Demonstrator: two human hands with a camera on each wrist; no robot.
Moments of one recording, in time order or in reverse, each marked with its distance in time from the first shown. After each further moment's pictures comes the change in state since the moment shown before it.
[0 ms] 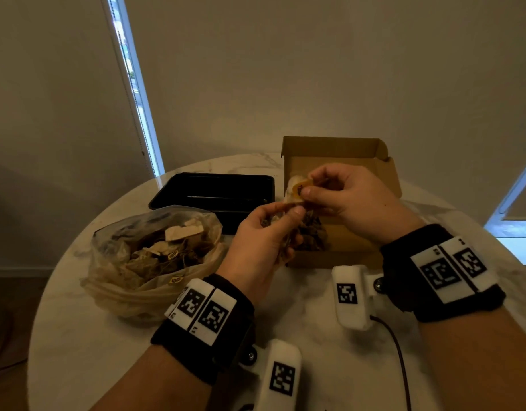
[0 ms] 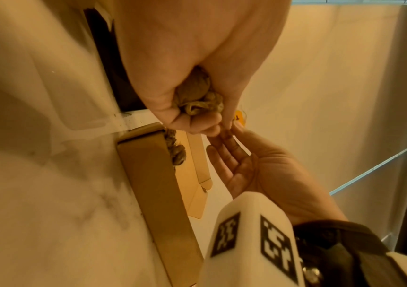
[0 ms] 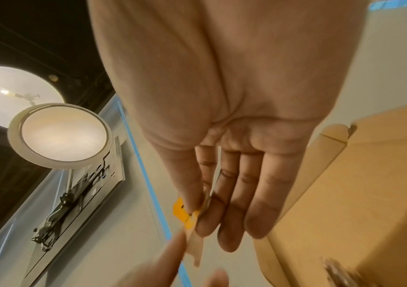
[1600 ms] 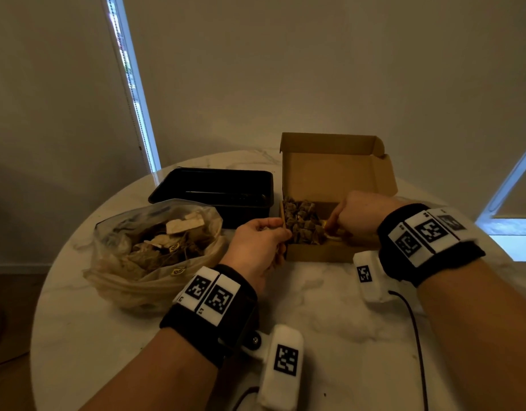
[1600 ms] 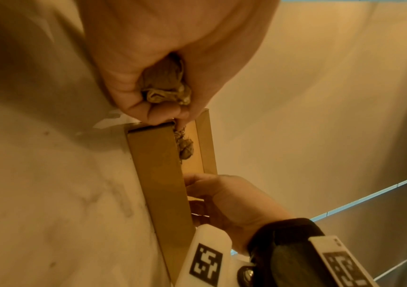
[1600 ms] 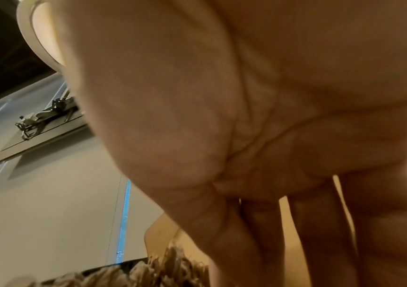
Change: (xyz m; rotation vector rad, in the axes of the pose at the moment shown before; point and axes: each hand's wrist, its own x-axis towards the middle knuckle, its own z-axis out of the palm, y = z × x) left_hand 0.009 -0.011 -0.008 0.158 0.166 -0.165; right_hand 0.017 0.025 -0.011 -0.713 -0.263 0.527
